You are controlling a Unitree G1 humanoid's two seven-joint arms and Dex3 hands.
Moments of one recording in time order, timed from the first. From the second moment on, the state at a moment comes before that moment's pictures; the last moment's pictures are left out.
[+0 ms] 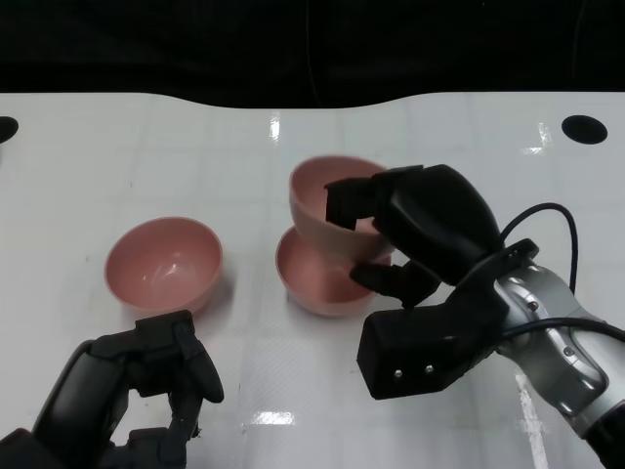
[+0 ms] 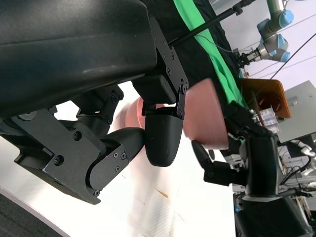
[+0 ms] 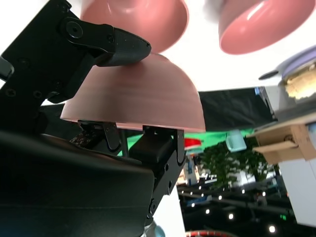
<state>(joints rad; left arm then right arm) 0.31 0.19 0.00 -0.29 -0.04 -0.20 -0.25 -0.55 -0.18 0.48 0.34 -0.75 -0.22 -0.15</state>
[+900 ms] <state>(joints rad) 0.32 0.17 -0.01 -0.32 -0.03 -0.18 -0.25 -0.61 -0.12 0.54 0.53 -0.80 -0.24 -0.18</state>
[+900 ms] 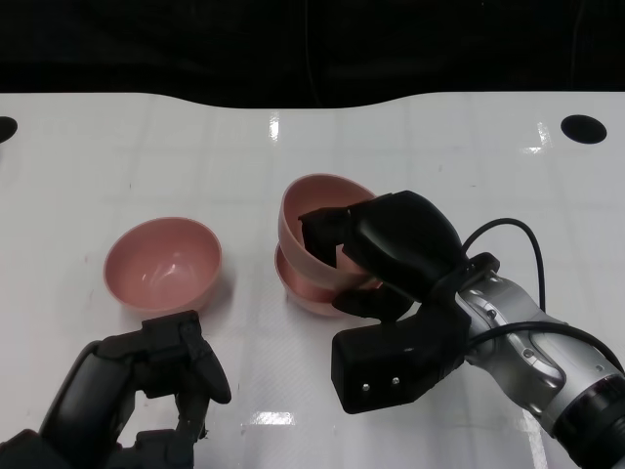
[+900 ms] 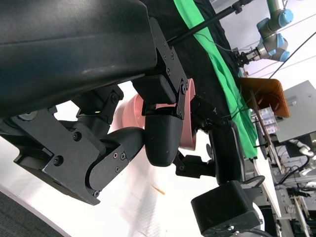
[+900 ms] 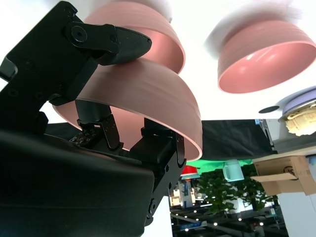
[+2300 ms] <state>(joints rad) 0.32 0.16 -0.01 -0.33 -0.01 -0.17 -0.25 -0.48 -0.18 0.54 0.26 -0.85 -0.05 0.02</state>
